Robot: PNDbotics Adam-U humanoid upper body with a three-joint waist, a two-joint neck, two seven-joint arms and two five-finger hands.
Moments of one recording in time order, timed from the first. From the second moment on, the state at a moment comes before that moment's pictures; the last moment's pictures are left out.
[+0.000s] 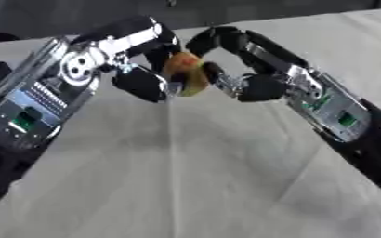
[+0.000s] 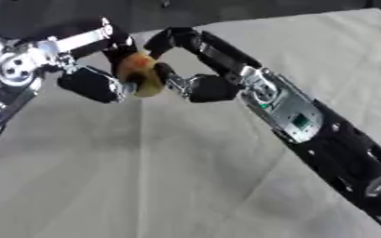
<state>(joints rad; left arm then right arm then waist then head) -1.14 0.28 -0.68 -1.50 -0.30 0.42 -0.45 -0.53 -0.68 0.34 -1.82 0.00 -0.21 0.11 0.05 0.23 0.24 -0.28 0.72</state>
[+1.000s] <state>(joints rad) -1.08 0.52 -0.55 -1.56 -0.24 0.42 -0.37 -0.49 -0.69 0.32 -1.81 0.04 -0.17 0.08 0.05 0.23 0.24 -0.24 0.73</state>
